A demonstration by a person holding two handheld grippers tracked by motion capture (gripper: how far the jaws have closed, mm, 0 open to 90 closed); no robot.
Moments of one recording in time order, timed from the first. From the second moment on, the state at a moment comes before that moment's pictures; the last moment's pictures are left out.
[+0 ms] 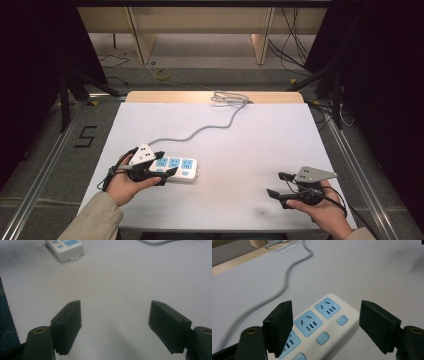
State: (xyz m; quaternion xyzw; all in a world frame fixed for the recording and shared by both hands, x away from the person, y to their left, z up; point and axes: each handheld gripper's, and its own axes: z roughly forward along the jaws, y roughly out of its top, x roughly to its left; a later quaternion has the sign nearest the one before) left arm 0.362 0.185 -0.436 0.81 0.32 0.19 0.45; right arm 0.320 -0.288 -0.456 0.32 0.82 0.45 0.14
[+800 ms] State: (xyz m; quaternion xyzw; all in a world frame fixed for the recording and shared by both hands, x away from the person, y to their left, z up) left arm 0.335 0.210 -0.450 0.82 0.32 0.18 0.43; right arm 0.321 -0.288 -0.457 0.32 0.83 0.44 0.13
